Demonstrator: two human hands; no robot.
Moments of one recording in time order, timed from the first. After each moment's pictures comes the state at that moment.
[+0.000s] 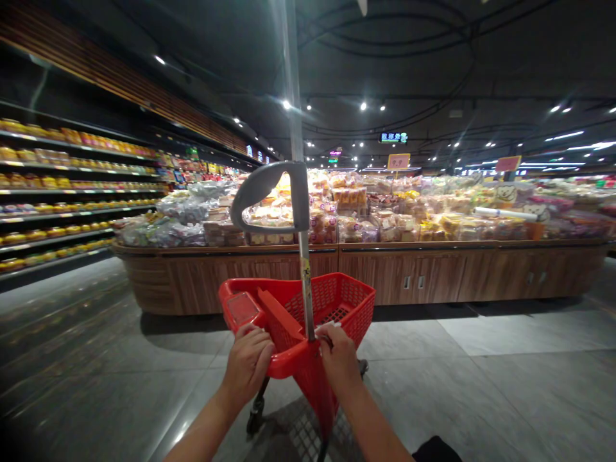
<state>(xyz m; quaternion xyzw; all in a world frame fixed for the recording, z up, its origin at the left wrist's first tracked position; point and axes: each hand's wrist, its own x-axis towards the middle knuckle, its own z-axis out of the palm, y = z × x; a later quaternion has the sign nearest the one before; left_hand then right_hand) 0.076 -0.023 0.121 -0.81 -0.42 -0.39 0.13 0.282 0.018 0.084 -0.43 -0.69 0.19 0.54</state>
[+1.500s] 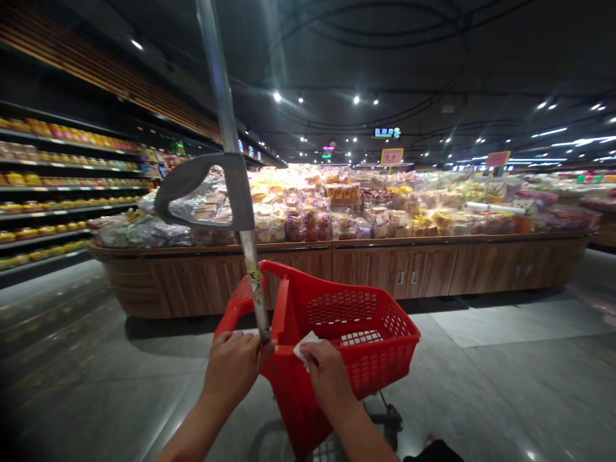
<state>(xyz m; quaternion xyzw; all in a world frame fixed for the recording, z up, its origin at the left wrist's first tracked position) 0.081 -0.003 0.121 -0.75 -0.54 -0.26 0.28 0.275 0.012 0.067 -0.42 -0.73 0.18 0.51</state>
